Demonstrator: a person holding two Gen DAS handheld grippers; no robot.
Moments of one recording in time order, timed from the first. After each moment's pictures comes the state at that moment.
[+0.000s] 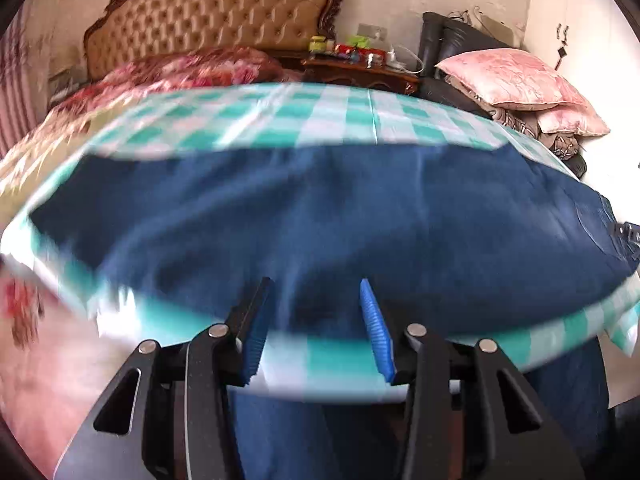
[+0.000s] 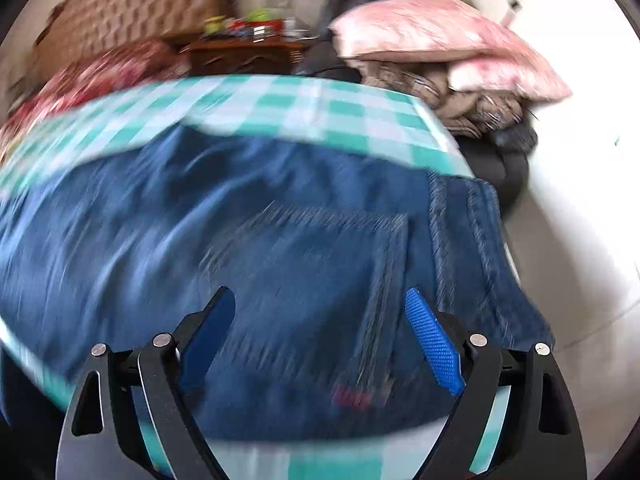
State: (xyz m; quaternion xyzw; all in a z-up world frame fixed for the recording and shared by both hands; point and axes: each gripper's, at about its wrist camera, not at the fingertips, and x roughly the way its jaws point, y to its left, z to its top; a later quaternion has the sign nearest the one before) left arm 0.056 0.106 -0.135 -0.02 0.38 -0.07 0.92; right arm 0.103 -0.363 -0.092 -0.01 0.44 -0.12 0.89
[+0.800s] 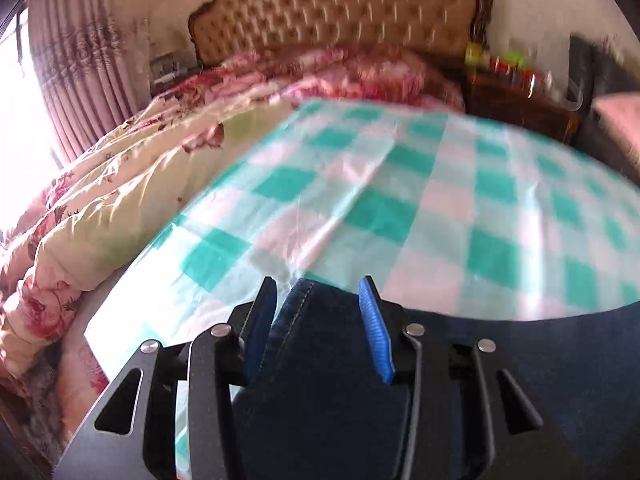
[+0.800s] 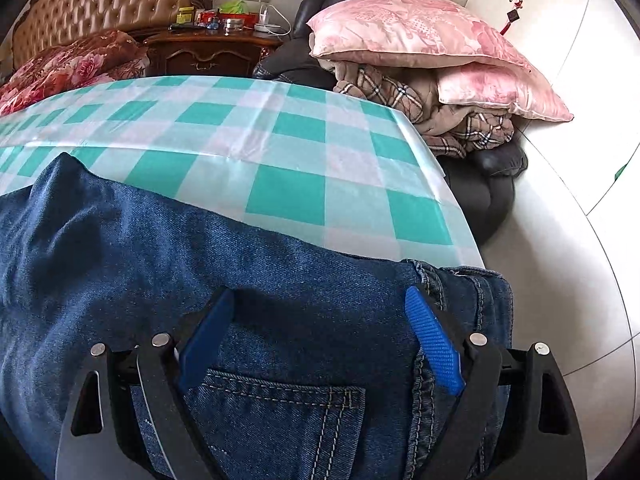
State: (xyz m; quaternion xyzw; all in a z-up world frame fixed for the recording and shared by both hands) left arm 0.216 0.326 -0.118 -0.02 0.39 0.14 0.91; right arm 0.202 -0.411 -0.128 -0.06 0.44 -0.15 0.88
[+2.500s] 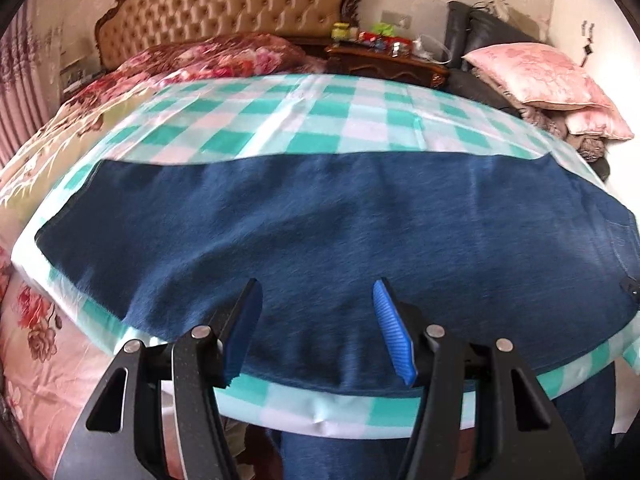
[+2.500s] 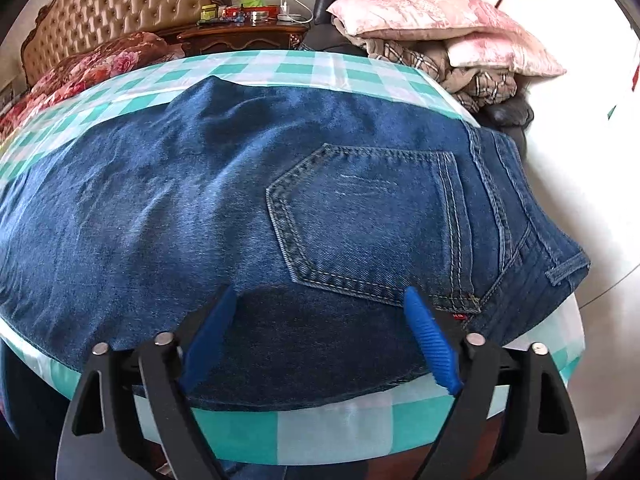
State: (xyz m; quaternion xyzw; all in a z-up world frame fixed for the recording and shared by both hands) left arm 0.083 0.128 -0.132 -0.01 0.42 -0.03 0.91; right arm 0.071 -0.302 -0.131 0.01 0.46 -0.13 0.88
